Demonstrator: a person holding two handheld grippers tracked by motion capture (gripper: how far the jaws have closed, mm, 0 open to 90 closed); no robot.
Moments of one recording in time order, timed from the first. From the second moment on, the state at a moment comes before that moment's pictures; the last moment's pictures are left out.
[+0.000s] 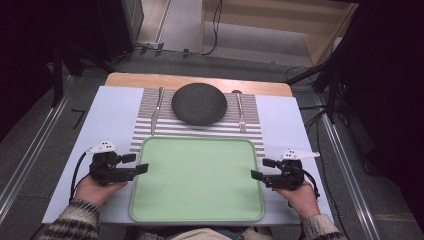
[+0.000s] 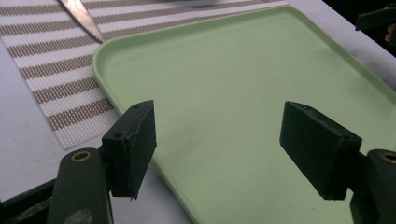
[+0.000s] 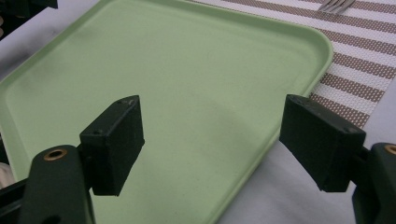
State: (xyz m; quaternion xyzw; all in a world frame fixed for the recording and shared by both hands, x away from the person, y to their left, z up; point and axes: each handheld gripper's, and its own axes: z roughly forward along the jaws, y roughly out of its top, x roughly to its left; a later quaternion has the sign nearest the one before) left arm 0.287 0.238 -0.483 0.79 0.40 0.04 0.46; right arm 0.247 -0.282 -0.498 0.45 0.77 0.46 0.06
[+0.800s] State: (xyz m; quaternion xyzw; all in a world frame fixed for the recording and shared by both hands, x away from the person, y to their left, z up) left arm 0.292 0.237 -0.485 0.79 0.42 0.04 0.44; right arm 0.250 -0.281 -0.500 0.45 0.77 0.45 0.06
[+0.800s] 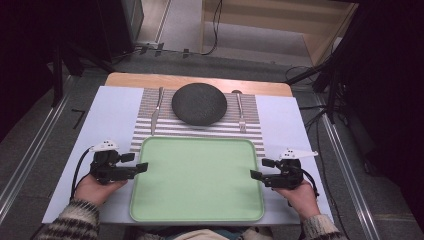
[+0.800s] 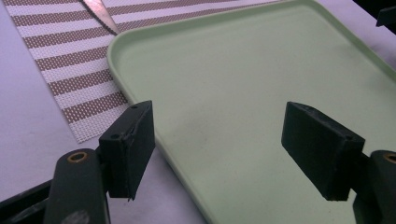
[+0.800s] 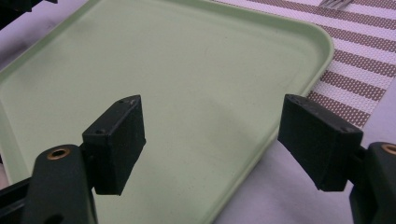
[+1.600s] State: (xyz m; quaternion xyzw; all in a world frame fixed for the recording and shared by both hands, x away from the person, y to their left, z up) left arm 0.294 0.236 -0.486 0.79 0.43 0.02 0.43; right arm 0.251 -0.281 -0.501 0.45 0.77 0.44 0.05
